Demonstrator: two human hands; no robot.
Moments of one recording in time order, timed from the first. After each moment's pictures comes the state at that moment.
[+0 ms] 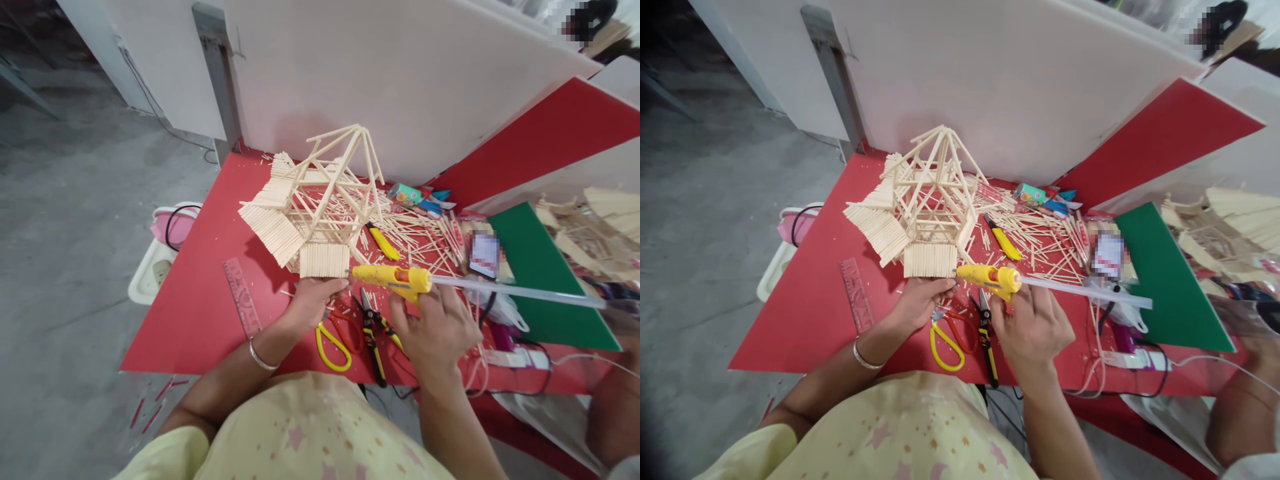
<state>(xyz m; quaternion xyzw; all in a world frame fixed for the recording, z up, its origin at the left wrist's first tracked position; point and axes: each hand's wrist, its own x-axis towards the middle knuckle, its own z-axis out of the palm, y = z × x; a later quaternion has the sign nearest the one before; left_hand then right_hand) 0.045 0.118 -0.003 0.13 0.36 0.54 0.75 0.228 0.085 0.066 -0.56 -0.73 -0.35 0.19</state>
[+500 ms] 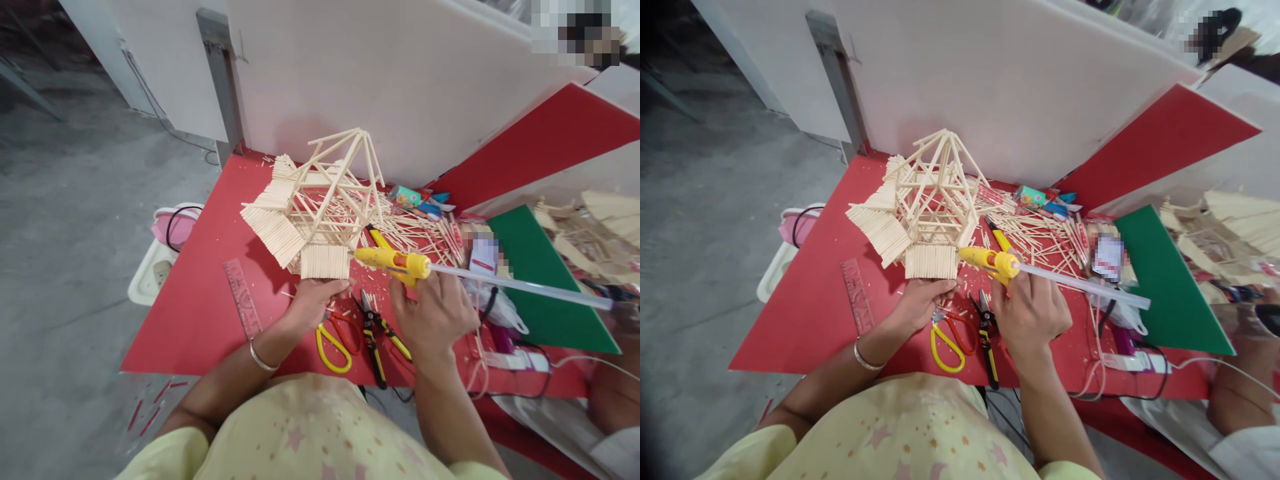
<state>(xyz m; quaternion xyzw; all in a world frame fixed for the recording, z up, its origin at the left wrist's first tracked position) 0.043 0.117 -0.002 0.16 0.38 0.52 0.75 0.223 0.107 0.067 -0.55 -0.71 -0.39 0.20</state>
